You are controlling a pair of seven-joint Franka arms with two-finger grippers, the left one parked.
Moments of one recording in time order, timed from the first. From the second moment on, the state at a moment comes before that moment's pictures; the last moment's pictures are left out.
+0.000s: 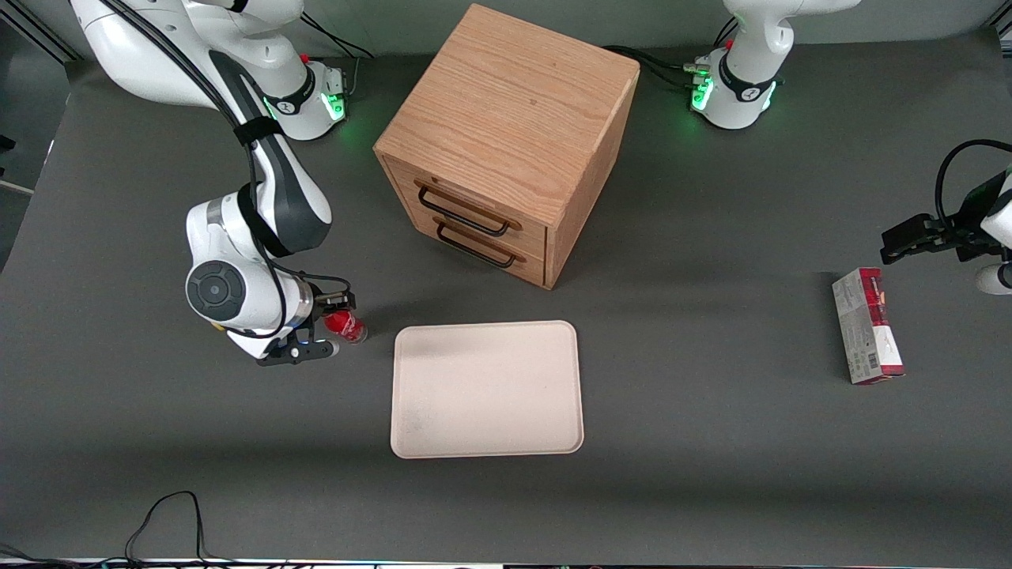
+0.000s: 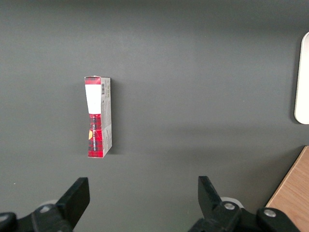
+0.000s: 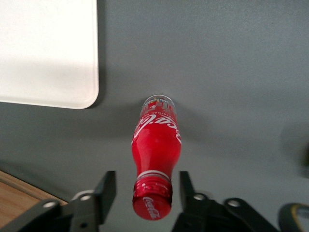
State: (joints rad) arm 0.22 0.42 0.07 -1.74 0.01 1.92 0.17
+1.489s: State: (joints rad) arm 0.15 0.44 0.06 -1.17 0.03 1.37 0.18
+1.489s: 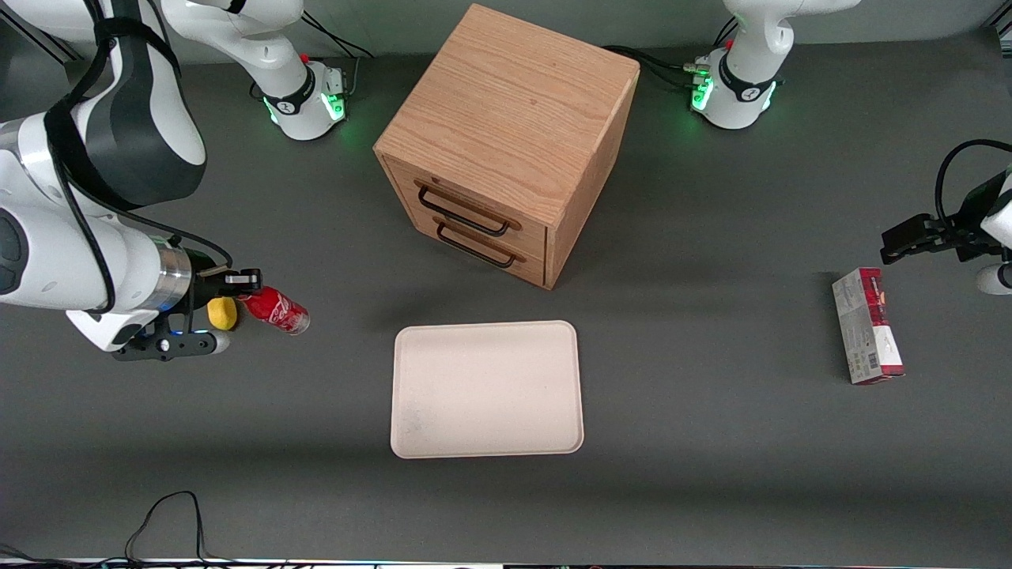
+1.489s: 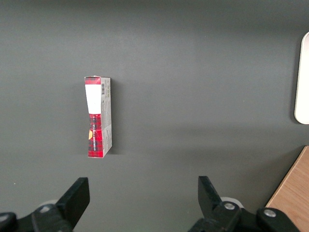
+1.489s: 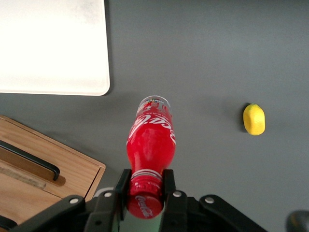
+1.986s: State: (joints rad) arm 0.18 0.72 0.14 -0.97 0.04 1.58 0.45
